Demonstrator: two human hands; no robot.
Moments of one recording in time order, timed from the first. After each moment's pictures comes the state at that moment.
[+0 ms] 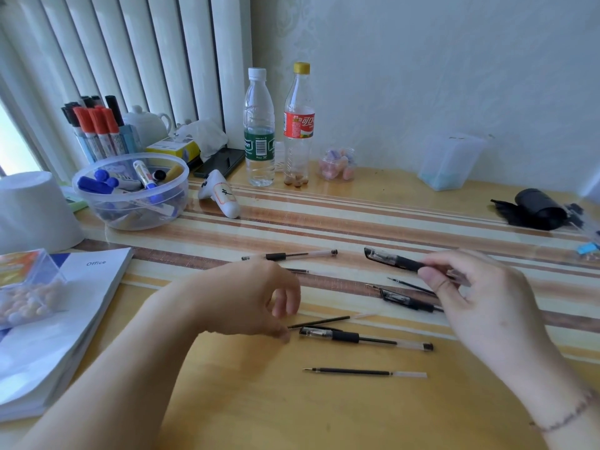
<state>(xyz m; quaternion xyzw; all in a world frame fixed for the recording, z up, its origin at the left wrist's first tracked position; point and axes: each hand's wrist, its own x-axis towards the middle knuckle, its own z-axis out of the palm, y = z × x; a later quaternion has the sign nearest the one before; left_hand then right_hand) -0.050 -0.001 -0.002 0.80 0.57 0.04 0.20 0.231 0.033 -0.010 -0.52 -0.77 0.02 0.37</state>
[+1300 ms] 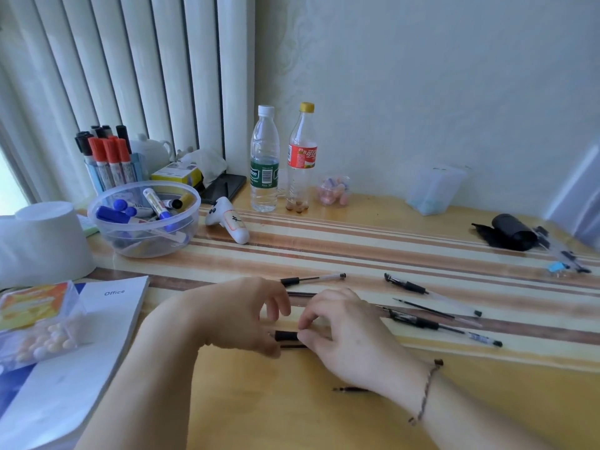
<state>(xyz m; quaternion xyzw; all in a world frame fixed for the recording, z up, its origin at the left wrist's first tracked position) -0.093 -0.007 0.007 0.75 0.60 0.05 0.28 0.102 0.009 -0.023 -0.44 -0.87 0.15 0.17</state>
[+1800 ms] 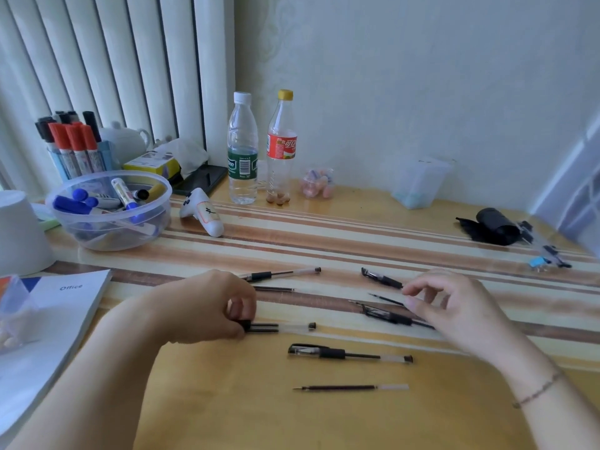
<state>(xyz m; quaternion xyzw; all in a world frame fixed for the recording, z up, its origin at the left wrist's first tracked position) -0.083 0.001 -0.001 0.76 0.61 0.02 0.22 0.255 0.056 -0.004 -0.58 -0.77 0.15 0.21</state>
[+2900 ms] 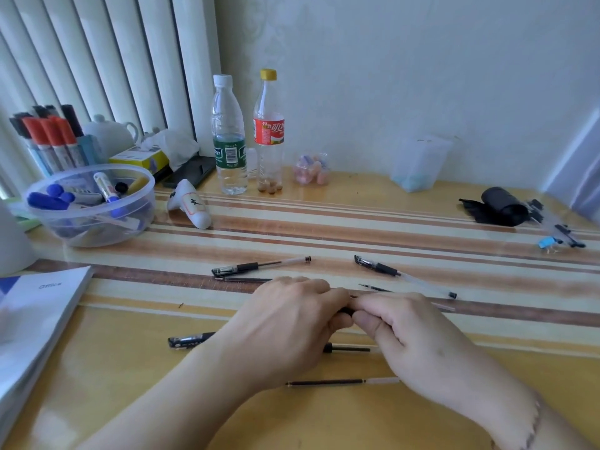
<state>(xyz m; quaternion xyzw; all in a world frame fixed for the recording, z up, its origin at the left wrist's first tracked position) 0.023 -0.003 -0.021 0.86 0.47 0.20 -0.02 0.217 0.017 -0.016 -0.40 -0.88 0.17 0.21</state>
